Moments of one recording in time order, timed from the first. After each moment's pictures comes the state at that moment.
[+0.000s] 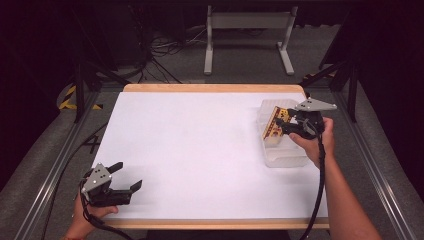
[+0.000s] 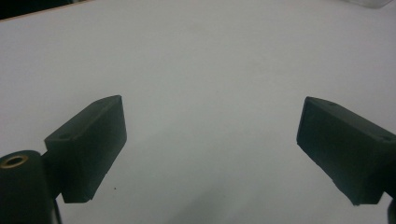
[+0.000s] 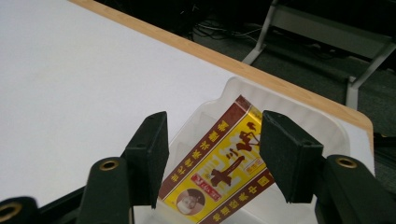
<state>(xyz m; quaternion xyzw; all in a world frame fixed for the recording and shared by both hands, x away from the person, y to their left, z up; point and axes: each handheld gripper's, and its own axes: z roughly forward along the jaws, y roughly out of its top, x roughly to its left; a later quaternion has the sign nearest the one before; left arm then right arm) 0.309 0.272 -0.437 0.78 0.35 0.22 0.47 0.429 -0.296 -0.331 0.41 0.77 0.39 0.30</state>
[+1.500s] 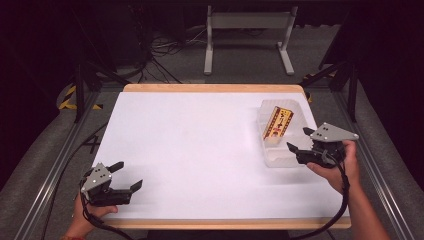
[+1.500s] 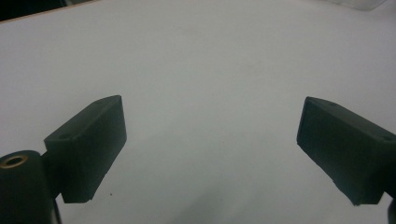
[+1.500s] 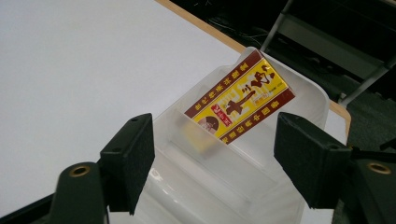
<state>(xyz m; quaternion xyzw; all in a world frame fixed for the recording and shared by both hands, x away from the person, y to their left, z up) 0.310 0.271 -0.436 0.78 0.34 0.21 0.47 0.349 -0.316 -0.330 0.34 0.80 0.36 0.33</state>
